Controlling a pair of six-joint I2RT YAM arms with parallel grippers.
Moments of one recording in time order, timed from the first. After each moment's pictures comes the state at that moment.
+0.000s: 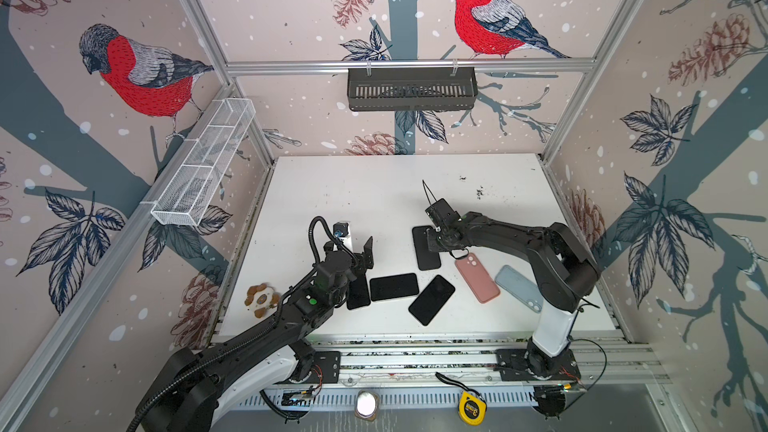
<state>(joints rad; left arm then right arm) -0.69 0.90 0.32 0.27 -0.43 -0.30 0.67 1.87 1.21 -0.49 0.10 0.51</state>
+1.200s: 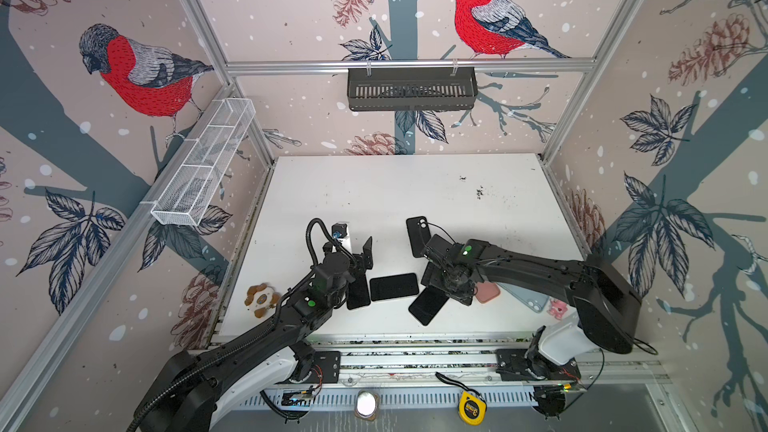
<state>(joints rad) -0.69 0.87 0.30 0.28 -0.42 -0.30 0.94 1.56 0.96 -0.77 -0.03 1.36</state>
